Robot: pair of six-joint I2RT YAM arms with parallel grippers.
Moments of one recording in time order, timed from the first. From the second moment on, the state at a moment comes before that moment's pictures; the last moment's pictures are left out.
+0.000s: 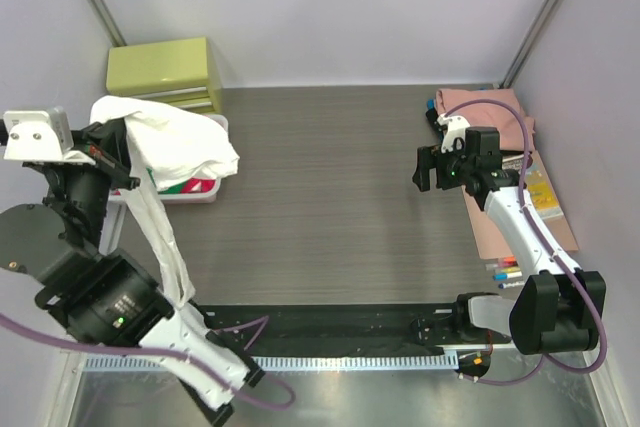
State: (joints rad) left arm 0.80 0.83 1.94 -0.78 0.82 -0.24; right arm 0.04 1.22 0.91 -0.41 -0.27 -0.10
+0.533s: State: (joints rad) left arm 1.31 0.79 1.69 -0.16 1.32 -0.79; right arm 0.04 1.22 0.90 -0.41 -0.26 -0.10
